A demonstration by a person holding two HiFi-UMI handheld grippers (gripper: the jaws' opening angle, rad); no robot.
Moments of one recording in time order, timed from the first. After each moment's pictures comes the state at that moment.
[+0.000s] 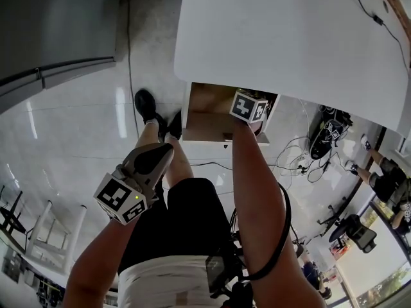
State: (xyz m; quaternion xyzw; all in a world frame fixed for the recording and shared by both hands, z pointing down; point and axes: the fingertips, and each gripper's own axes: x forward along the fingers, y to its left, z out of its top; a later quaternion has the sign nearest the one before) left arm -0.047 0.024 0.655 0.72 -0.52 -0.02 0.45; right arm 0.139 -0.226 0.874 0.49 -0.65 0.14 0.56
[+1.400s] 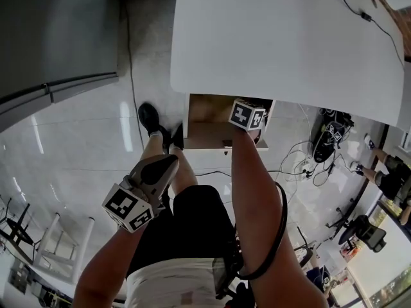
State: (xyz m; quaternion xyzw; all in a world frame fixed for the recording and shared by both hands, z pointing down) left arm -0.039 0.020 0.637 0.73 -0.52 -0.03 0.45; right arm 0.156 -0.225 0.868 0.51 -0.63 0.14 0.57
